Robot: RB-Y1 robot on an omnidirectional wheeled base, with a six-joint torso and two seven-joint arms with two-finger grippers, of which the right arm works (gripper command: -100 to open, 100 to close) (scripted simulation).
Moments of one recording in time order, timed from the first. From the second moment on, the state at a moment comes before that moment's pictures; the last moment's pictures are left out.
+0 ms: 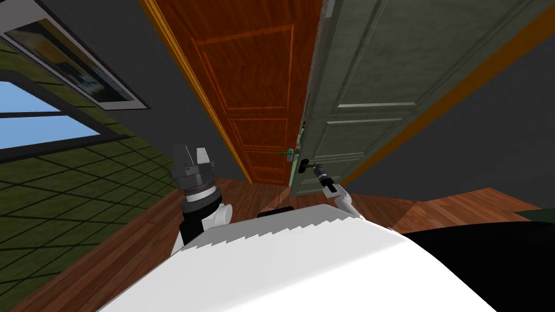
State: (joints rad) arm 0.04 -0.41 -0.21 -1.11 0.25 -0.47 -0.62
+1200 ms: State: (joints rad) arm 0.15 -0.50 -0.14 -1.16 0.30 -0.61 -0.76
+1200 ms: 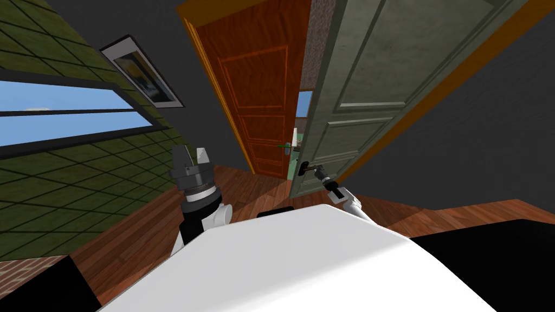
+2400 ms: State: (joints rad) arm 0.23 -0.56 -0.15 -1.15 0.34 -0.77 -0.84
